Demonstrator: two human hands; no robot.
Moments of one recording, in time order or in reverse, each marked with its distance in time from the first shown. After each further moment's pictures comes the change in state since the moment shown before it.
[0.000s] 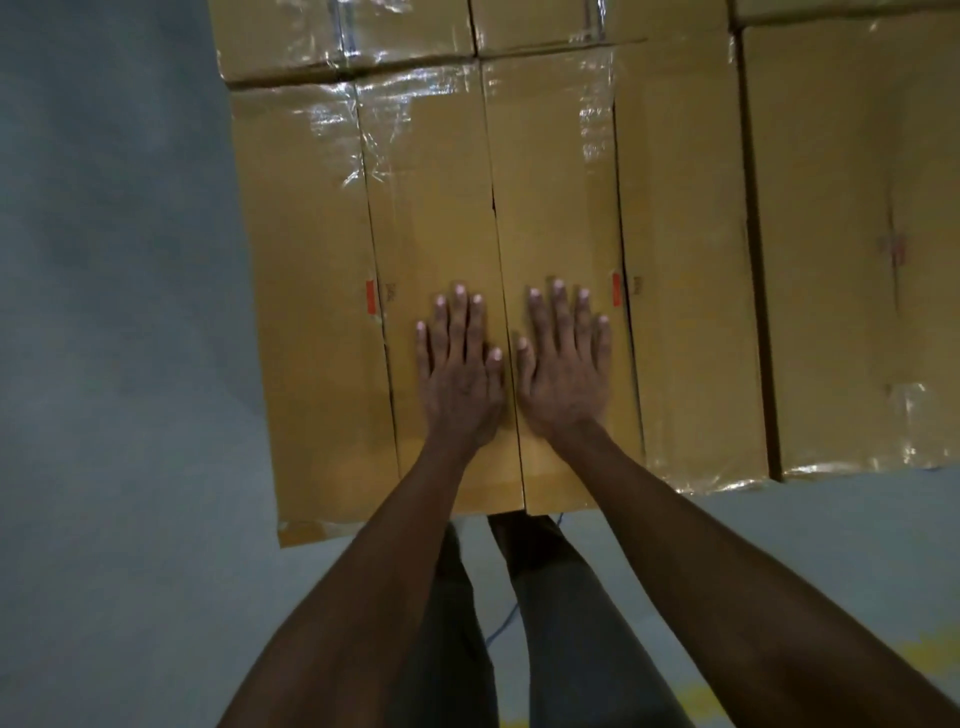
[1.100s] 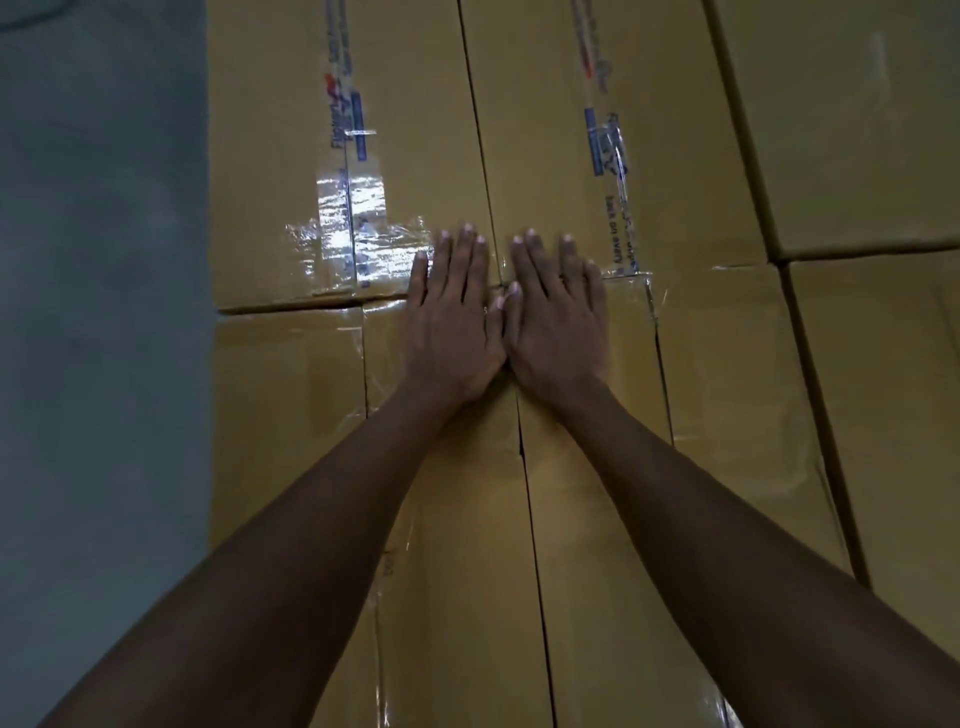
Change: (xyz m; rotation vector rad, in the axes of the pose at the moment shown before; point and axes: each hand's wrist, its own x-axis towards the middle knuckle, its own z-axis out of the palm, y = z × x) left_hand 0.323 -0.024 -0.054 0.126 0.081 0.180; right_hand 0.309 -0.051 -0.059 -0.005 0.169 -0.118
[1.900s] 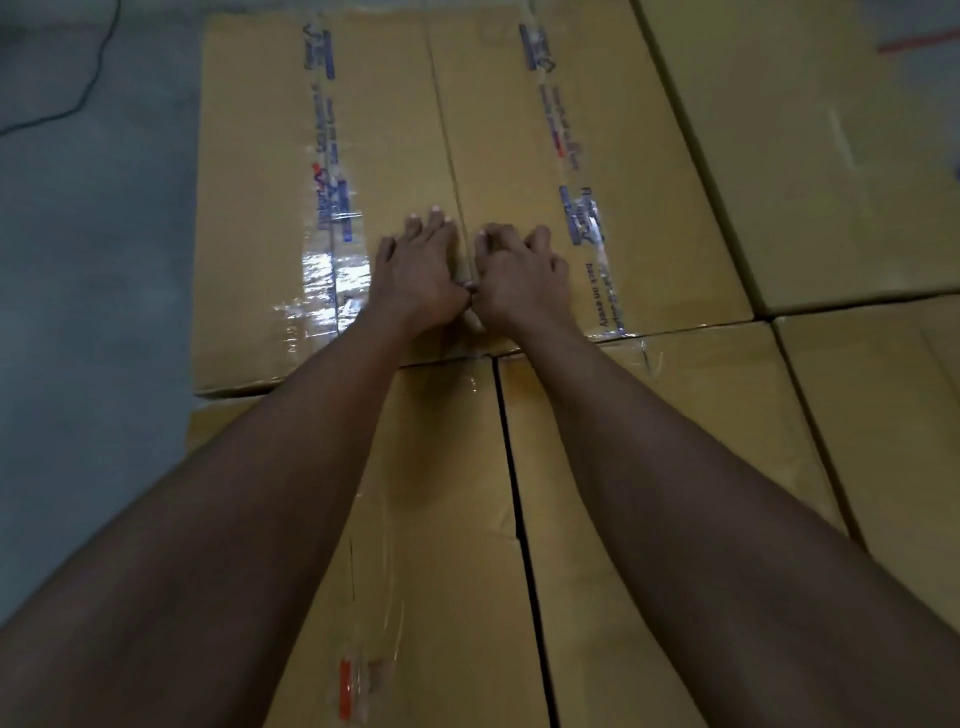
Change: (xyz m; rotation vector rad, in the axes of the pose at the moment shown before) left_hand 0.131 -0.034 -0.040 -0.071 -0.188 -0.052; right_hand 0.115 -0.016 -0.034 -0.013 -0.094 0.018
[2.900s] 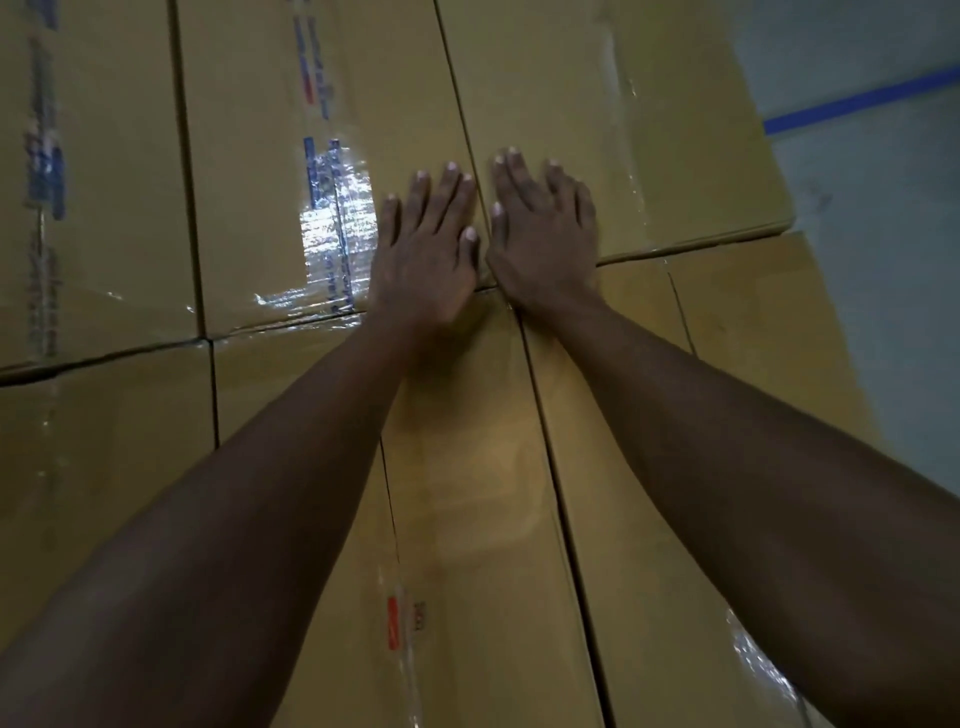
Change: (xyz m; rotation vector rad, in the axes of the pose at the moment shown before) left_hand 0.018 0.271 0.101 0.123 0.132 0.115; right_hand -0.034 0.299 -0.028 0.019 0.132 0.061
